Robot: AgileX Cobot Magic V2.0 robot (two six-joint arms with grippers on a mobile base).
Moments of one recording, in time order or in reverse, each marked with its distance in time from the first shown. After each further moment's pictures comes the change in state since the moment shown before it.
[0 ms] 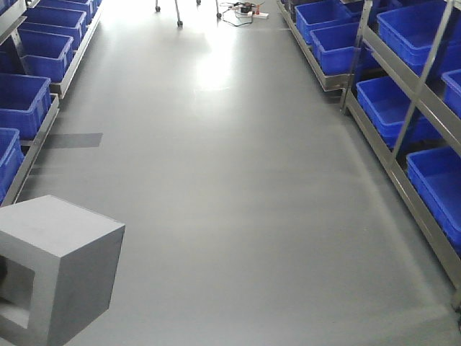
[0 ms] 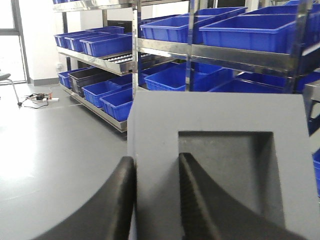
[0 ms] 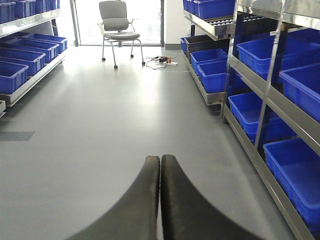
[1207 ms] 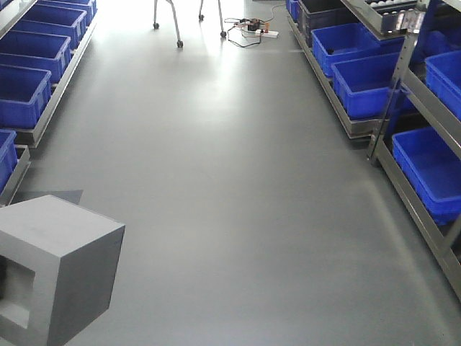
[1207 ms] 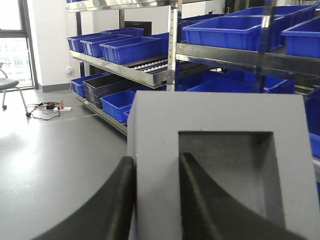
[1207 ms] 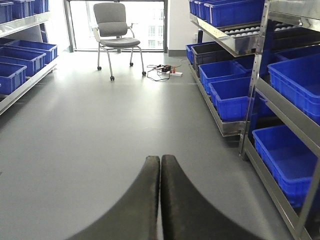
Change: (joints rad) left arm 0.000 0.000 0.000 0.000 0.000 0.000; right arm 0.000 0.000 0.000 0.000 0.000 0.000
